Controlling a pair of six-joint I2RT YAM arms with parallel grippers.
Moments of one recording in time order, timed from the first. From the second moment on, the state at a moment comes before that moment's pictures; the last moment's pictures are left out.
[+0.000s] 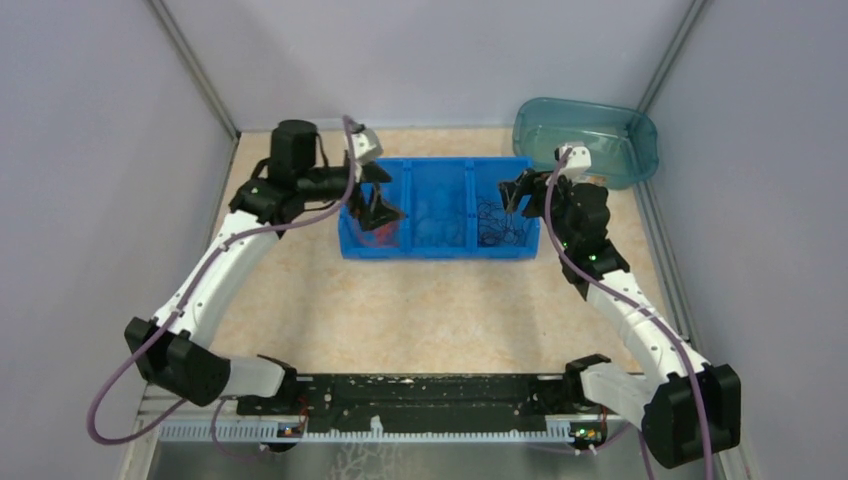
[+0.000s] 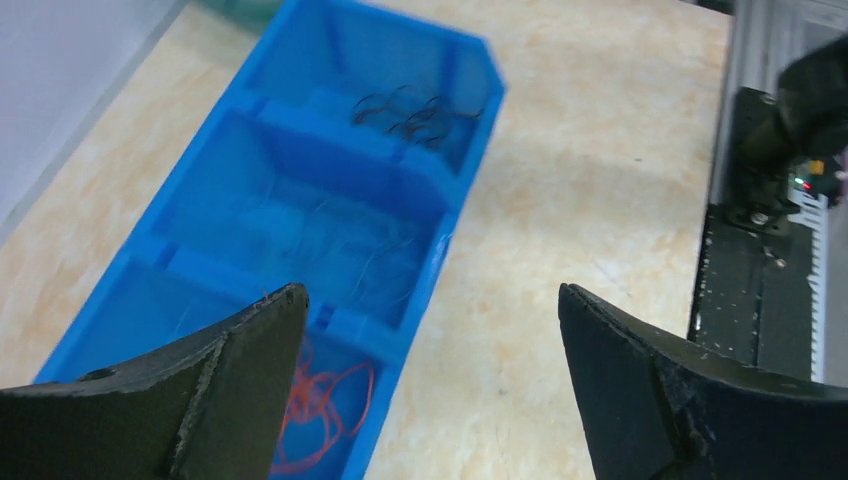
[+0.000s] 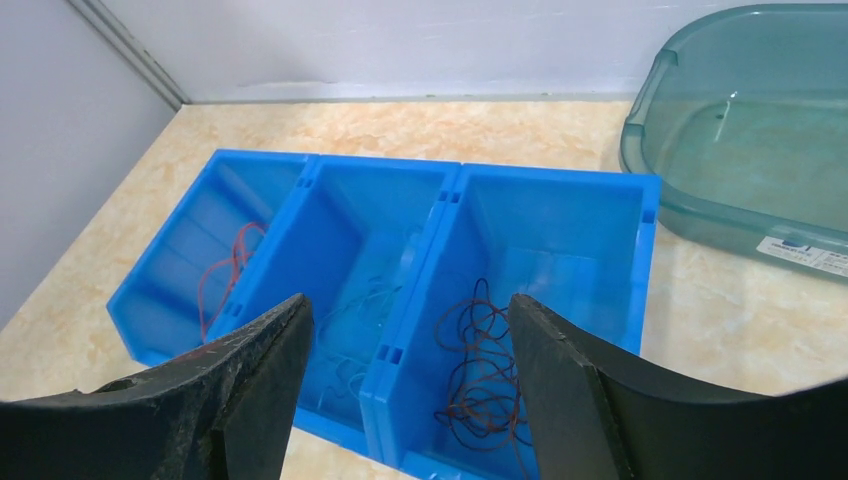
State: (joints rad) left arm -0.32 1.33 1.36 -0.49 0.78 0.31; right arm 0.27 1.03 0.75 0.21 -0.11 0.27
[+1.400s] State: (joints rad) left arm 0.13 1.21 0.53 0.24 0.47 0.09; right arm 0.23 0.84 0.16 0.45 0.80 0.22
